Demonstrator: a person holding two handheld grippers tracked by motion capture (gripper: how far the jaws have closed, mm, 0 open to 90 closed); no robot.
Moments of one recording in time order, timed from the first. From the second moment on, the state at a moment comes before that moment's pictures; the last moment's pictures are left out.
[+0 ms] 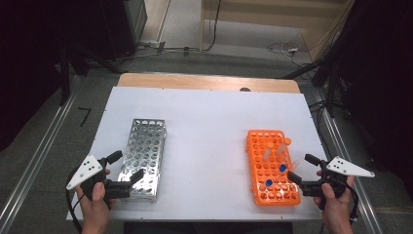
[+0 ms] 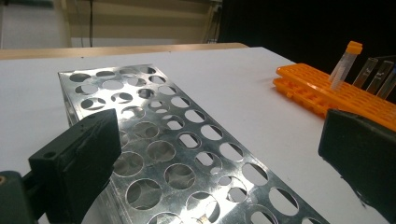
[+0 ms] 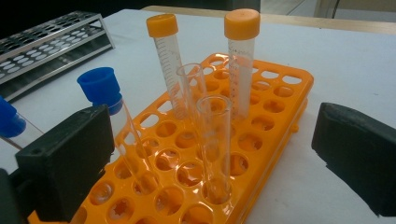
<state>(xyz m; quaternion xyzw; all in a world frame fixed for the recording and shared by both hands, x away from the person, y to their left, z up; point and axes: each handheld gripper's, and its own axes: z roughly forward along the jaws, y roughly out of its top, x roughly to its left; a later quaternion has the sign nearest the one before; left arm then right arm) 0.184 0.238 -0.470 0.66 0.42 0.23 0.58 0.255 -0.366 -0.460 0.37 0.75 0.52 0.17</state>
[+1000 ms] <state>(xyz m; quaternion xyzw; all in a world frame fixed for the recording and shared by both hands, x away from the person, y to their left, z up) 0.178 0.231 -0.462 0.66 0.42 0.24 0.57 0.237 -0.364 -0.453 0.39 0.76 0.50 0.15</state>
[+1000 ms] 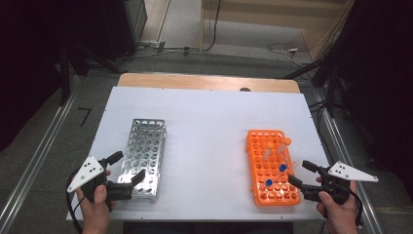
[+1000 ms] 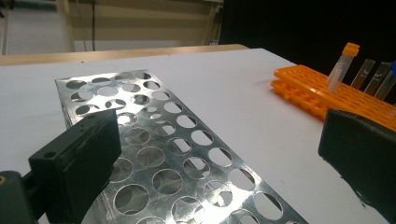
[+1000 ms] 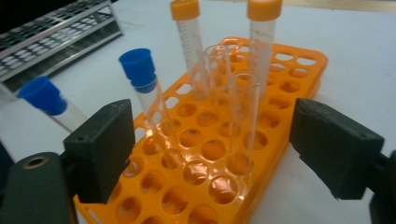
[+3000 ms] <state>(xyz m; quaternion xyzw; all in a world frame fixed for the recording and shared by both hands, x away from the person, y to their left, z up) 0.171 0.200 -0.447 0.67 0.41 0.23 0.58 0.236 -0.360 -0.418 0.40 0.74 0.50 0.20</state>
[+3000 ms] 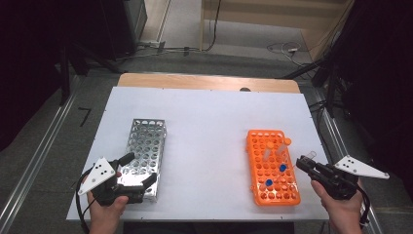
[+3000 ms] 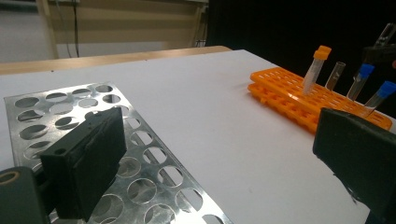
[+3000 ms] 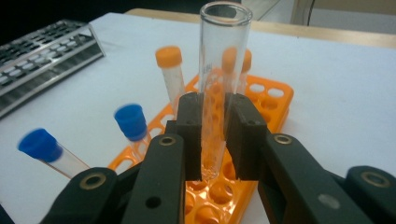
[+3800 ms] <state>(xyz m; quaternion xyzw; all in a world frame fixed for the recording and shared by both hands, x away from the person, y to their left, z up) 0.175 0.177 -0.440 0.69 0.38 0.21 0.58 0.227 -0.310 -0.372 0.33 0.74 0.56 0.19</state>
